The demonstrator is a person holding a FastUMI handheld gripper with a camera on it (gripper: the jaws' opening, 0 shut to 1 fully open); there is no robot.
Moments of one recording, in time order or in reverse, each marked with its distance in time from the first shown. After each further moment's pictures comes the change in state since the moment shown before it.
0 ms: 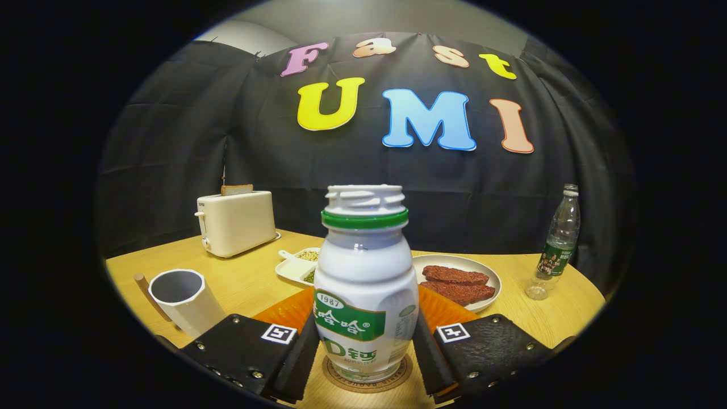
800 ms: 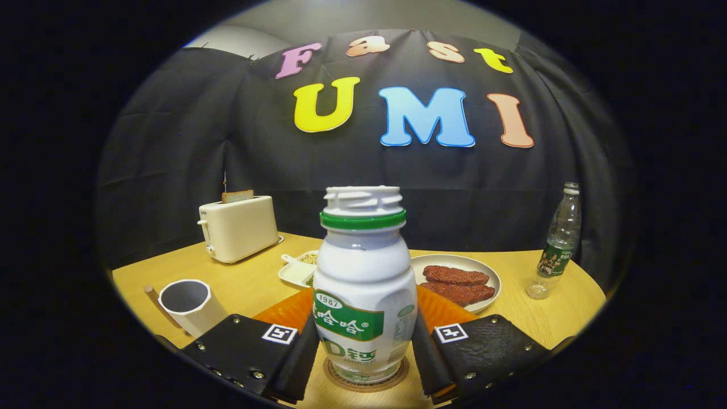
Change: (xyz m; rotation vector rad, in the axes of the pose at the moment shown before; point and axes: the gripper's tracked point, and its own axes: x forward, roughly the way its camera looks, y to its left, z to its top) arm 0.000 -0.003 0.008 0.053 0.015 0.025
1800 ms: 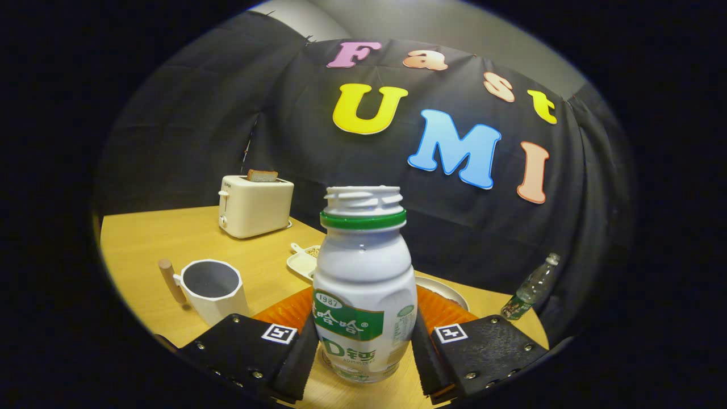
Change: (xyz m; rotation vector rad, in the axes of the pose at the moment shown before) arm -0.043 0.019 0.033 -0.233 0.005 0.010
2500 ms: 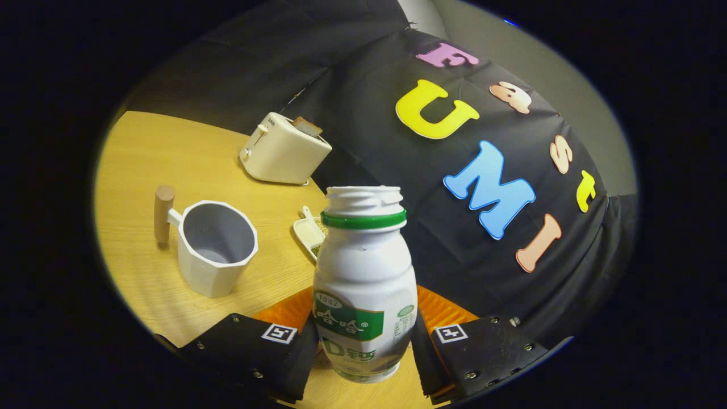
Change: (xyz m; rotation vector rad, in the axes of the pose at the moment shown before) arm 0.000 0.031 0.006 -0.511 0.085 -0.026
